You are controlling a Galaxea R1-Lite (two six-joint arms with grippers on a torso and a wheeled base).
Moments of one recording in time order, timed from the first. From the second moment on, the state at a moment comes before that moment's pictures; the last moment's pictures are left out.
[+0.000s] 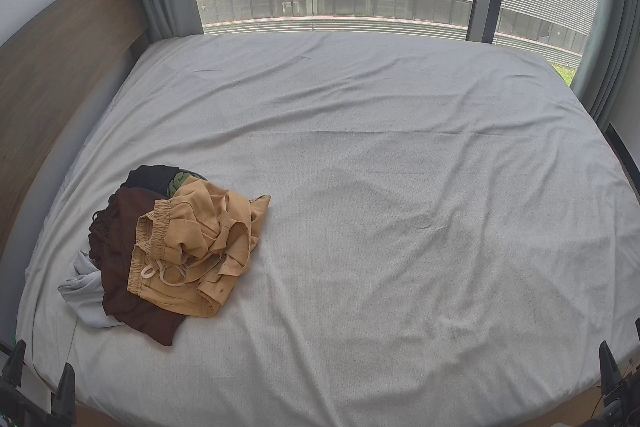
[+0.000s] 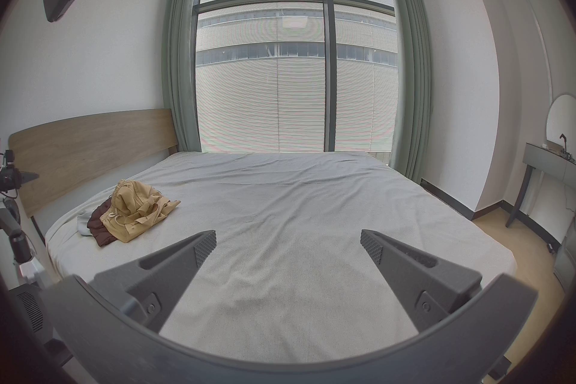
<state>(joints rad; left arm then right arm) 0.00 0.02 -0.02 -0.01 0.04 -0.02 -0.01 0.02 -0.02 0.00 -0.01 0.00</state>
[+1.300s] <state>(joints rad) -0.05 0.92 -0.32 -0.52 -0.21 -0.28 0.00 0.02 -0.02 0.00 -0.01 0.00</state>
